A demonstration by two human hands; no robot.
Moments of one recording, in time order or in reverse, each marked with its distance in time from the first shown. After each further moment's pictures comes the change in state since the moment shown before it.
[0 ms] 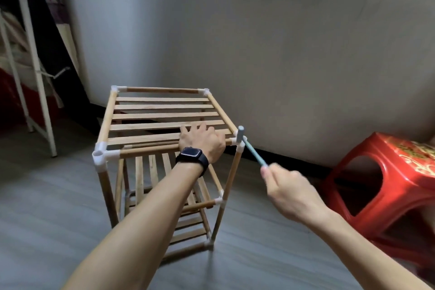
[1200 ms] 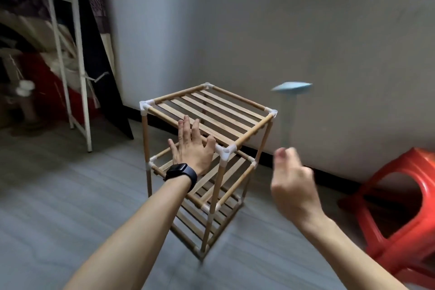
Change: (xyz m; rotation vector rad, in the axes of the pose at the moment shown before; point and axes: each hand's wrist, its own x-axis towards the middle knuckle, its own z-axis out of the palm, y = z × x) left_hand -0.031 -0.072 0.019 -0.533 0.145 -0.234; right_hand -0.005 -0.051 0.015 0.290 0.083 -0.206
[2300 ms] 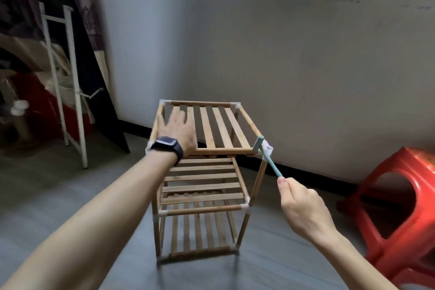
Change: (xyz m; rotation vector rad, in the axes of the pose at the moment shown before) left_hand 0.054 0.023 -0.065 0.709 -0.096 0.162; right_hand -0.009 0.040 -0.017 -0.271 -0.092 0.217
